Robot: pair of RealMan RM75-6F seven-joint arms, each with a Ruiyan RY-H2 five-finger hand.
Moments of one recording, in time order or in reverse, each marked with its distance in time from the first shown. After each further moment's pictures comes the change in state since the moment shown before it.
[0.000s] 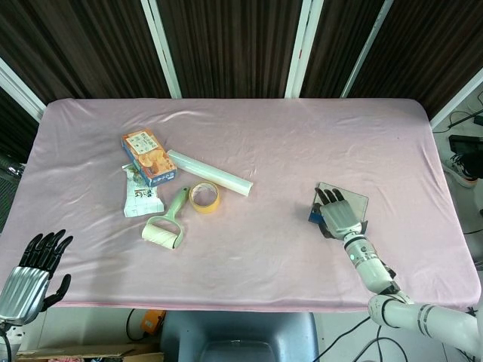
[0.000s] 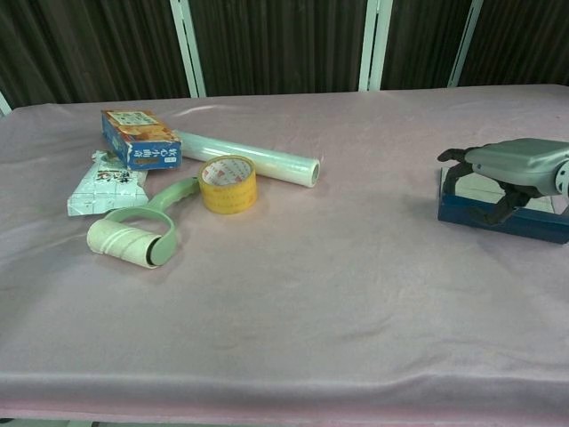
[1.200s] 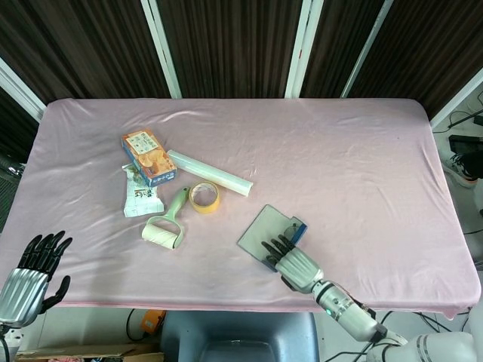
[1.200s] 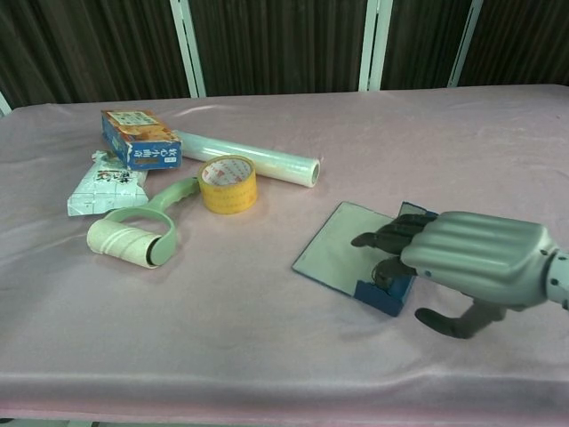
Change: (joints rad) left arm 0.008 -0.003 0.006 0.010 0.023 0.020 -0.001; right arm -0.011 0.033 -0.267 -0.360 -0.334 0.149 -0.173
